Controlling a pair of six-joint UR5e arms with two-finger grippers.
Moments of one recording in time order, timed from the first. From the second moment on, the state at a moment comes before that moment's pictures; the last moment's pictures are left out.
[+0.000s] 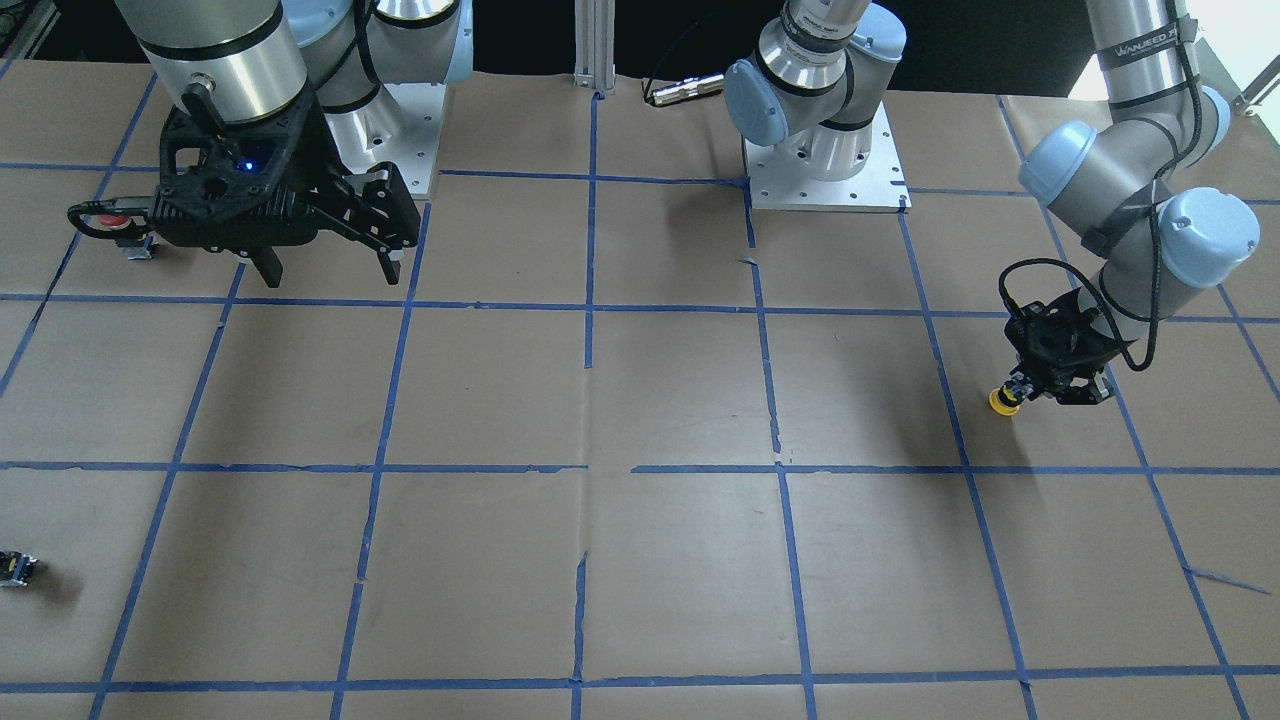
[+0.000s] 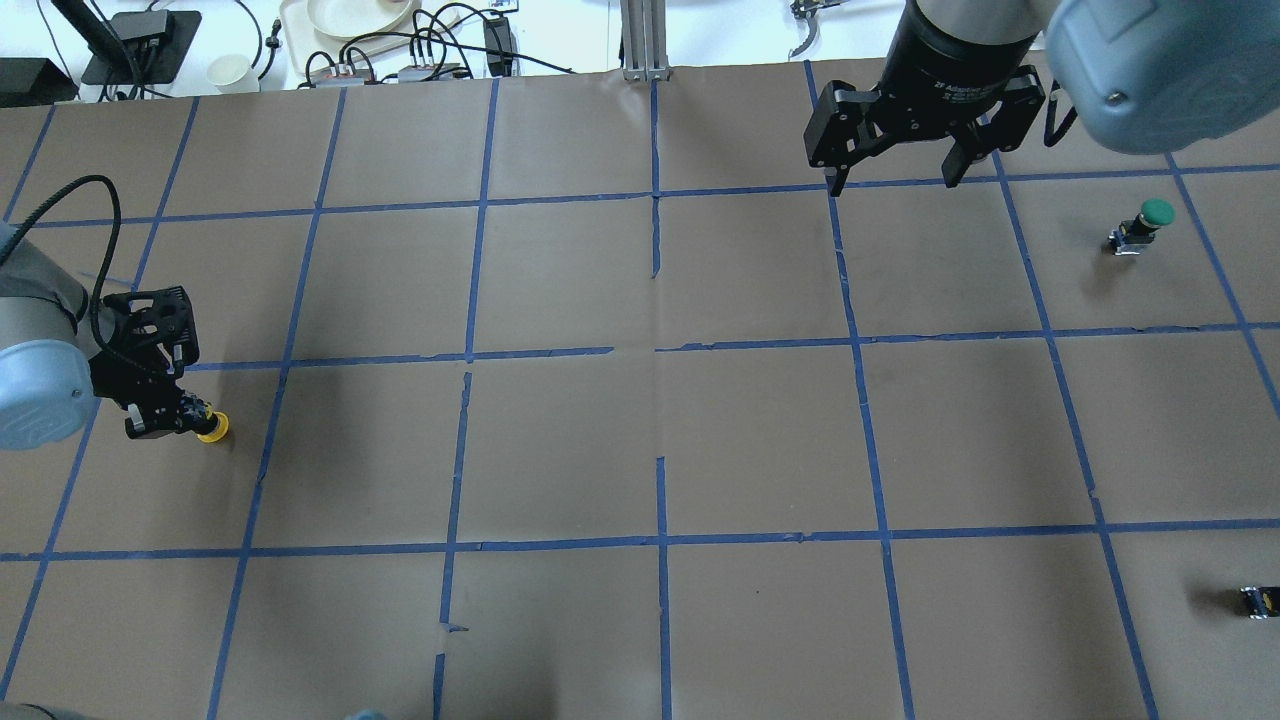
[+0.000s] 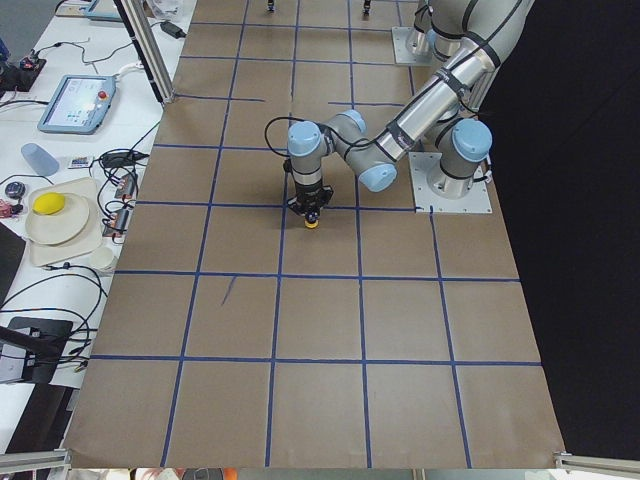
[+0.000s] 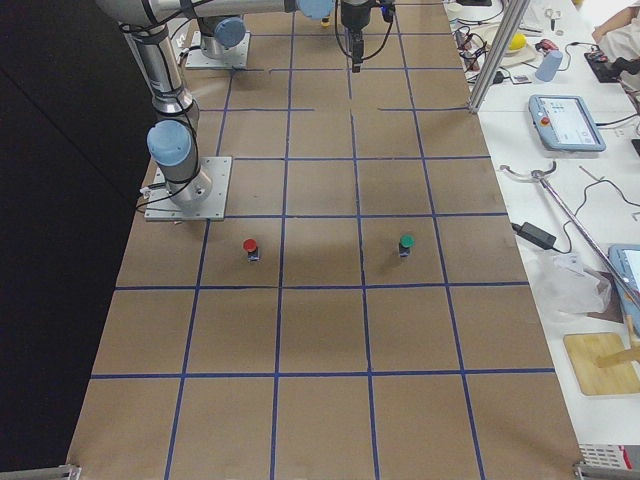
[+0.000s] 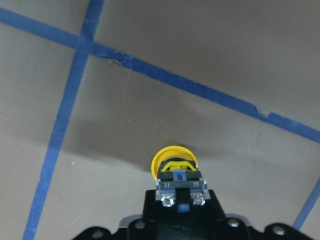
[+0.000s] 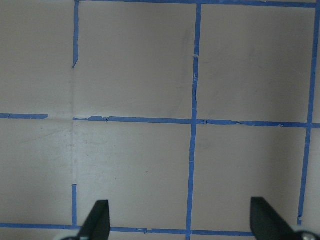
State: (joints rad) left arm -1.00 -1.77 -2.04 -0.92 1.66 1.67; right arm 1.65 -1.51 1.48 -1.62 -1.56 0.04
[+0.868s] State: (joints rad) left arm -1.19 -1.74 -1.77 -1.53 1.25 0.67; right arm 1.65 -1.51 1.48 -1.62 -1.56 0.04
